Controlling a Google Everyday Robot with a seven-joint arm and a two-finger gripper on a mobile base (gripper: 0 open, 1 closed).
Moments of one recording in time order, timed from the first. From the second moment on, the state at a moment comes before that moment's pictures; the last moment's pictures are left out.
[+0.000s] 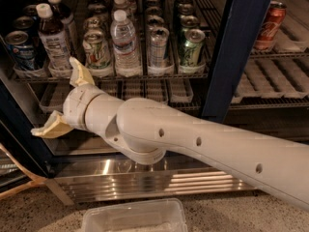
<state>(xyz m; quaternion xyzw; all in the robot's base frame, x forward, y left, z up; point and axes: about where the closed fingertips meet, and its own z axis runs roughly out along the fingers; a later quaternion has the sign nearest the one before) 0.499 0.230 0.909 -0.51 0.53 0.16 0.66</state>
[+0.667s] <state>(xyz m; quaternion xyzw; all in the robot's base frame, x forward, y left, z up) 0.515 0.232 0.921 -0.50 0.53 0.13 0.67</state>
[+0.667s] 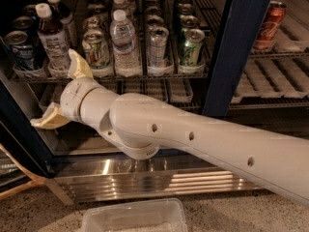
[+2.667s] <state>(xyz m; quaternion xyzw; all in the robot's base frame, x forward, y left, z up) 0.599 0.267 0.951 -0.46 0.51 0.11 0.71</state>
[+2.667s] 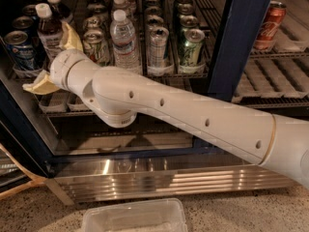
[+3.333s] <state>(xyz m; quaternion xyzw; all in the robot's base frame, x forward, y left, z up) 0.633 0.264 0.953 -0.44 0.53 0.10 0.72</state>
